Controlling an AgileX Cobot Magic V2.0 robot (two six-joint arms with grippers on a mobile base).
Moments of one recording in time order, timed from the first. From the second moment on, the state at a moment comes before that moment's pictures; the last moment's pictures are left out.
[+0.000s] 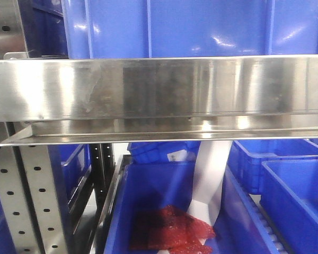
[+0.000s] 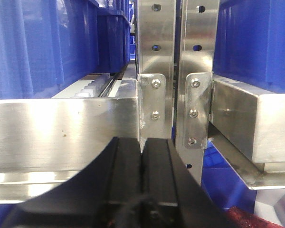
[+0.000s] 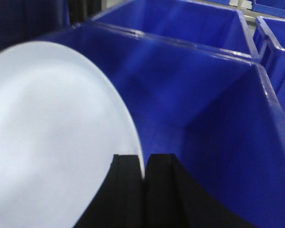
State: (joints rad) left arm -0.06 -0.02 0.03 -0.20 0.01 0.25; right arm 0.42 1.55 -1.55 -0.33 0.41 0.29
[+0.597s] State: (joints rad) left arm -0.06 -0.02 0.03 -0.20 0.01 0.25; right arm 0.38 1.56 -1.55 -0.34 0.45 0.29
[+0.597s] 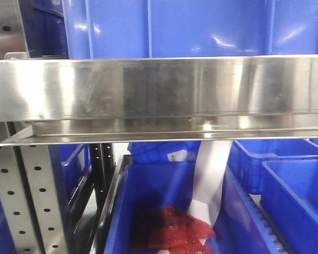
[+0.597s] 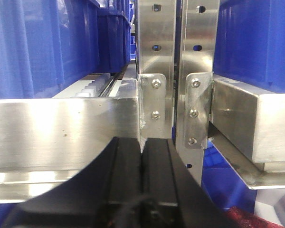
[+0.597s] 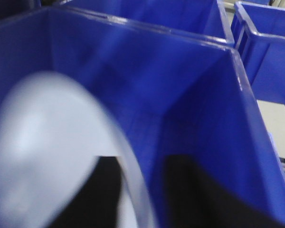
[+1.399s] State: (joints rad) left arm -0.06 -0.02 0.03 -0.20 0.01 0.25; right arm 0.38 0.87 -1.21 -0.31 0.60 0.29
